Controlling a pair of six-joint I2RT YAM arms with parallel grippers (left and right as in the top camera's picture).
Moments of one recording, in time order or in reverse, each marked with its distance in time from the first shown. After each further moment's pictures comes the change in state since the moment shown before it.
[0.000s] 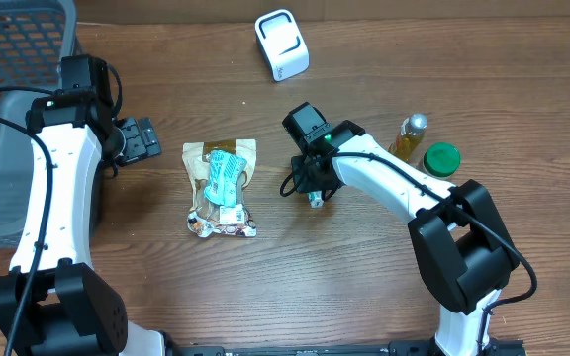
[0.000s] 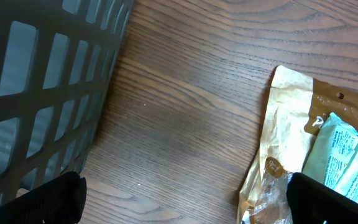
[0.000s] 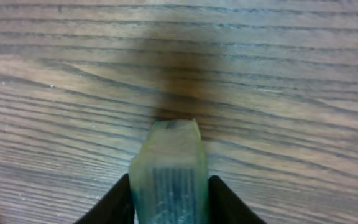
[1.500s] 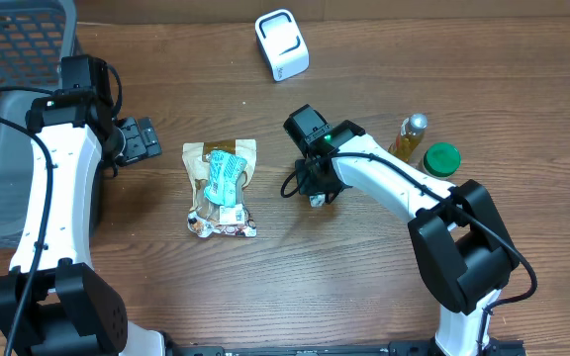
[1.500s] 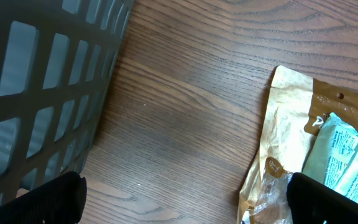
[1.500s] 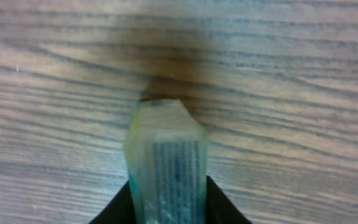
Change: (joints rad) left arm 0.000 0.000 0.000 0.000 0.000 0.000; right arm 0.000 0.000 -0.001 -0.059 0.025 0.004
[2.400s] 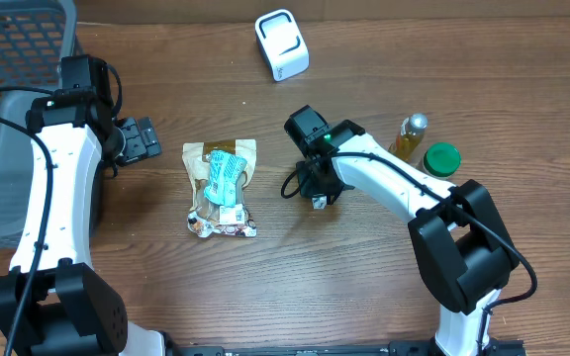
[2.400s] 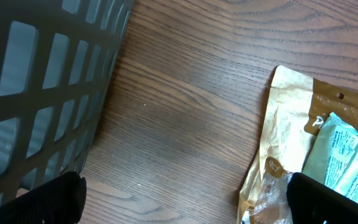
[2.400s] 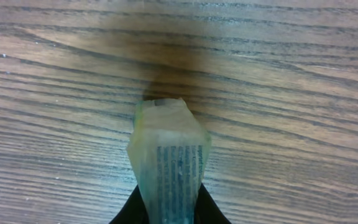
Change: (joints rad) left arm 0.000 0.000 0.000 0.000 0.000 0.000; right arm 0.000 0.000 0.013 -0.042 0.000 -0.004
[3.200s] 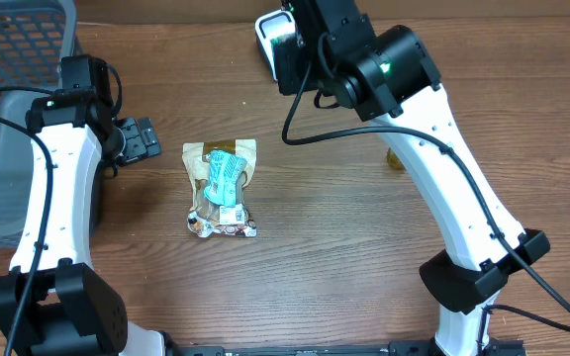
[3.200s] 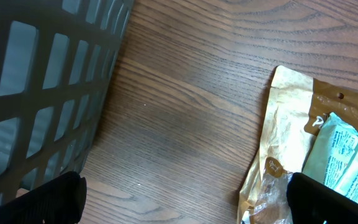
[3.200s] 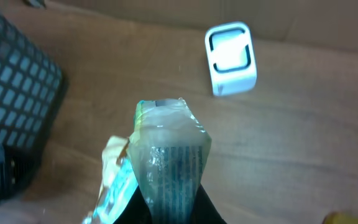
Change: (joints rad) left arm 0.000 0.000 0.000 0.000 0.000 0.000; right arm 0.000 0.006 0.996 -0.336 0.028 -0.141
